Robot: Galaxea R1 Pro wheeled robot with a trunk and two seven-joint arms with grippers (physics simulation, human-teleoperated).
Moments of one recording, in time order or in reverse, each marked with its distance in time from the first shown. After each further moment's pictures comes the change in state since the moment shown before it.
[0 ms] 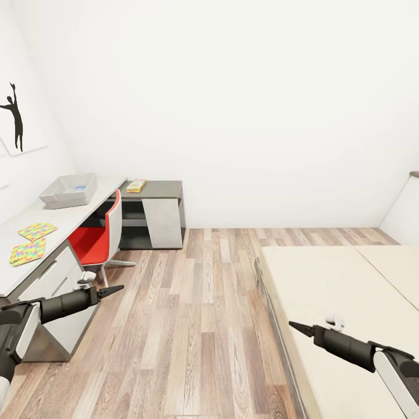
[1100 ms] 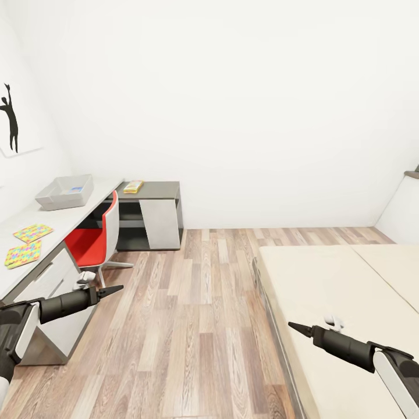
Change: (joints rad) left arm 0.000 0.002 0.000 0.000 0.000 0.000 0.000; right arm 0.000 0.003 -0.001 0.000 0.000 0.015 0.000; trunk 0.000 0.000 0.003
